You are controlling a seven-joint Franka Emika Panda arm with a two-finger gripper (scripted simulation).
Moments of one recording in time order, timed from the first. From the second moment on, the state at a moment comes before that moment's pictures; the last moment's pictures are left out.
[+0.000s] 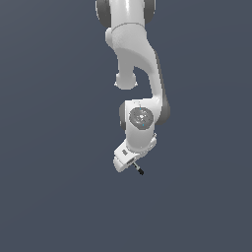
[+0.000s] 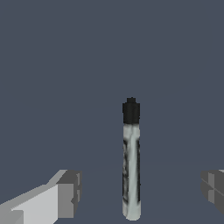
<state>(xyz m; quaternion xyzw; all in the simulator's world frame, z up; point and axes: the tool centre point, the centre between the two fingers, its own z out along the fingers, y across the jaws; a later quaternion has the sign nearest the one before) 0.063 0.042 0.060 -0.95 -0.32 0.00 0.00</state>
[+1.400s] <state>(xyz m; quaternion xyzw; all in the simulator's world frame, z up) 0.064 0.043 0.010 -0.95 -0.32 0.00 0.00</state>
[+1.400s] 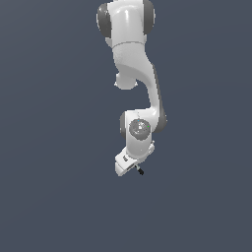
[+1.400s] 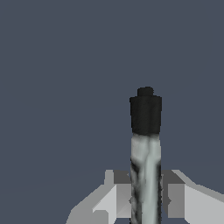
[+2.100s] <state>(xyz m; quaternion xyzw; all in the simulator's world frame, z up) 0.052 0.010 0.037 -0.95 -0.32 0.00 0.00</state>
